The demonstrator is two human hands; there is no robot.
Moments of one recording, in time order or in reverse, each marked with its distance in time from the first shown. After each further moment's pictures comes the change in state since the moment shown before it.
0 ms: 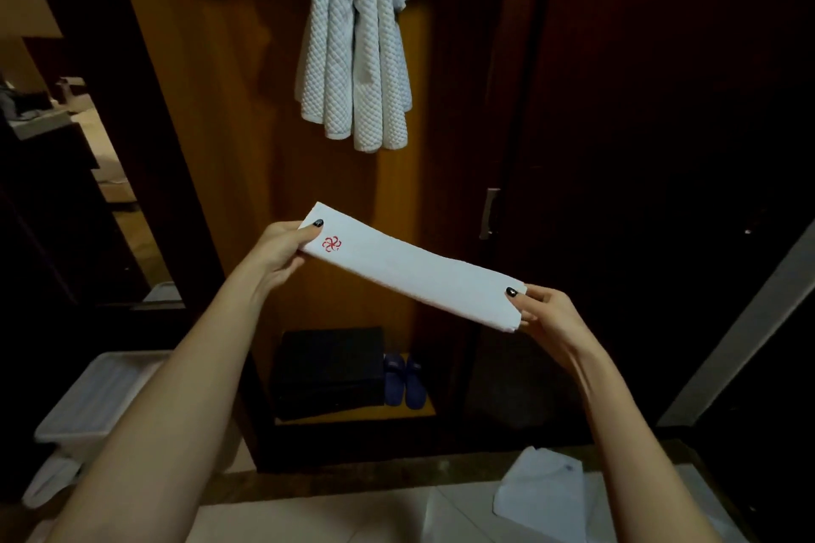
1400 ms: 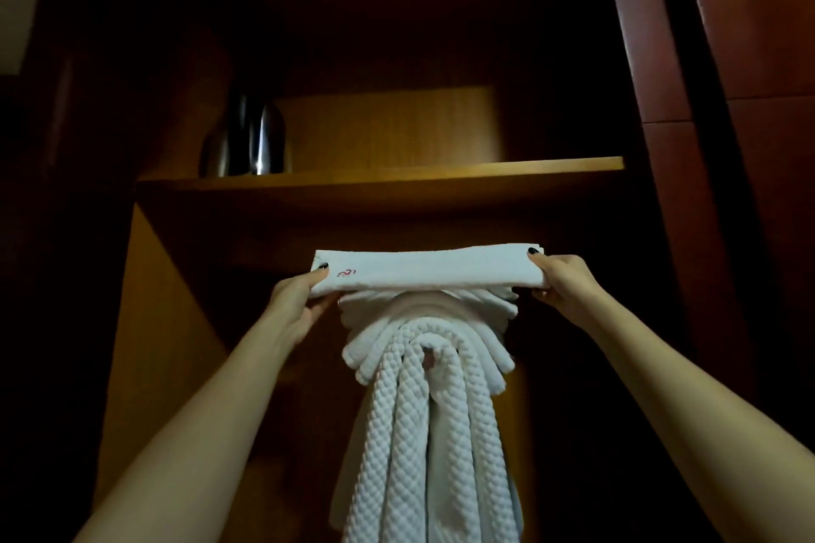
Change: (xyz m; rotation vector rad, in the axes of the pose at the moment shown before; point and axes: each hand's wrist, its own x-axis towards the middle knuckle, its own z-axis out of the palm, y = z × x) left_hand 0.379 0.435 -0.006 -0.466 0.034 0.644; right_hand 0.478 -0.477 0.147 0.131 0.148 -0.632
